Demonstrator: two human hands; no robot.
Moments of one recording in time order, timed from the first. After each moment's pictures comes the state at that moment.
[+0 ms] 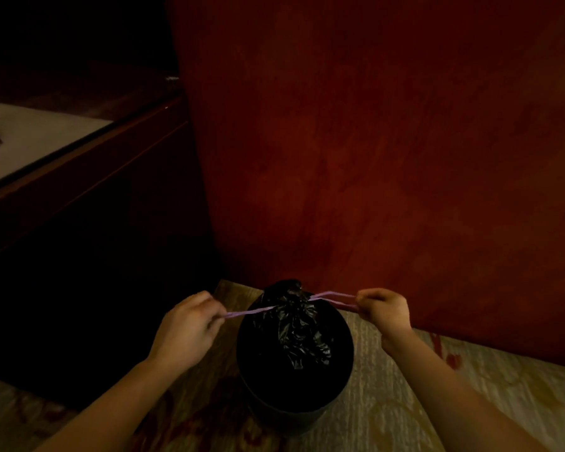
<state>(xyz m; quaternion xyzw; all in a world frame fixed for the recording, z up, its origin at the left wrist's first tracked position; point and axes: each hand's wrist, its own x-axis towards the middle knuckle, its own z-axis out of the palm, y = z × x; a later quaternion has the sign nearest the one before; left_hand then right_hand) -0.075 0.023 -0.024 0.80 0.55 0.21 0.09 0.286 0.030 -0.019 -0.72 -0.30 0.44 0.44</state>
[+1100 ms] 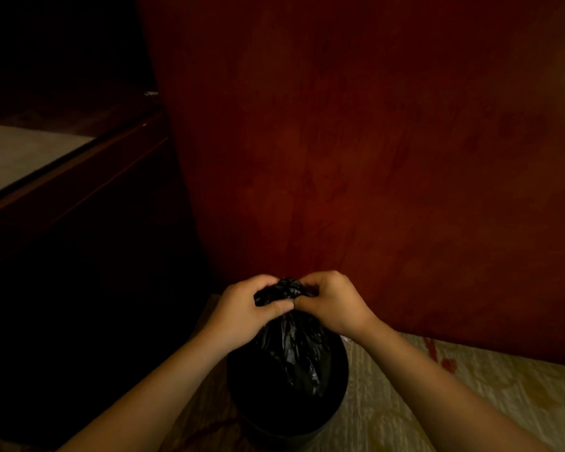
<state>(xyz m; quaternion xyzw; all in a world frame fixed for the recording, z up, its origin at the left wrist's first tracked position) 0.023 0.058 0.036 0.71 0.52 0.28 0.39 0.223 0.048 0.049 -0.58 -0.70 0.31 0.28</state>
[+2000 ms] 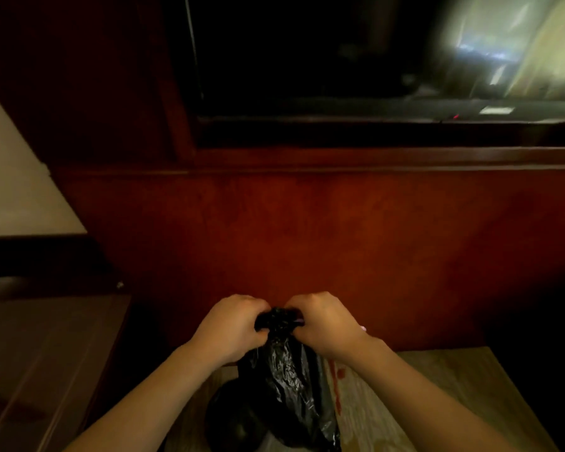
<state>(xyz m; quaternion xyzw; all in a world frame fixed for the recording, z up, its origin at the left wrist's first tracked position) 0.130 0.020 0.551 0.91 0.37 0.03 0.16 0.309 -0.052 0.555 -0.67 -0.71 0.17 0.12</state>
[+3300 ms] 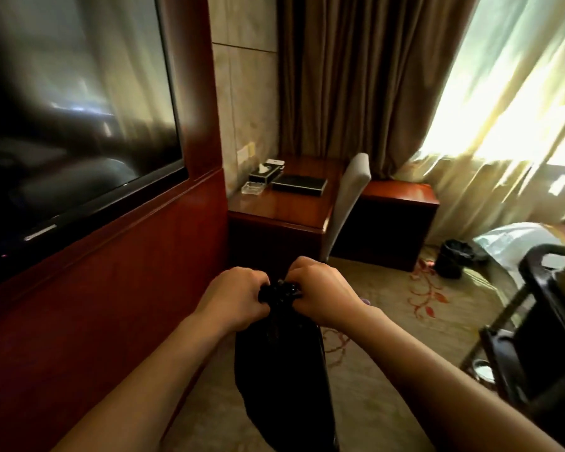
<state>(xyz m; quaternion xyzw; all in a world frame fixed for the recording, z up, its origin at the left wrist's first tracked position) 0.435 -0.259 0.775 0.97 -0.17 0.06 0.14 0.440 -0.443 0.783 -0.95 -0.24 -0.04 0.17</state>
